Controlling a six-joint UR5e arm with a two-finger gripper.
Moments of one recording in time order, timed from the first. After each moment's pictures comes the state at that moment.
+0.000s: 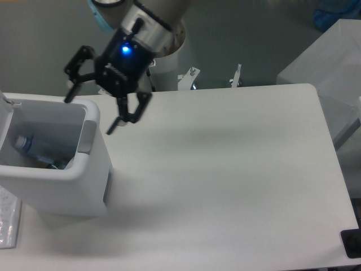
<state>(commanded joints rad) 2.52 -1.63 -1.58 -1.04 0.73 0.77</state>
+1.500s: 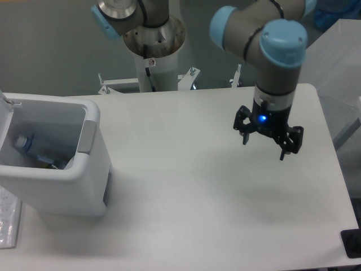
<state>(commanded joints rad) 2.66 -1.93 -1.38 -1.29 1.56 1.27</state>
